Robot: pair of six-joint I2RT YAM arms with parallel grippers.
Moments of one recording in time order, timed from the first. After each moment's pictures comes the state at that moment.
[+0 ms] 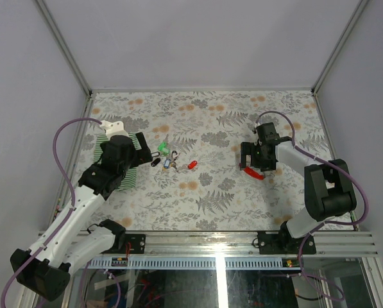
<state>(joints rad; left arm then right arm) -0.42 0.88 0.83 -0.55 -0.35 -0.51 0.23 1.59 0.92 -0.51 -0.10 0.26</state>
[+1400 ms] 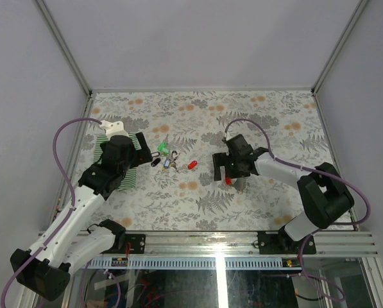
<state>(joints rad) -0.42 0.88 0.83 -0.55 -0.35 -0.51 0.59 1.58 0.87 -0.37 -0.13 0.42</state>
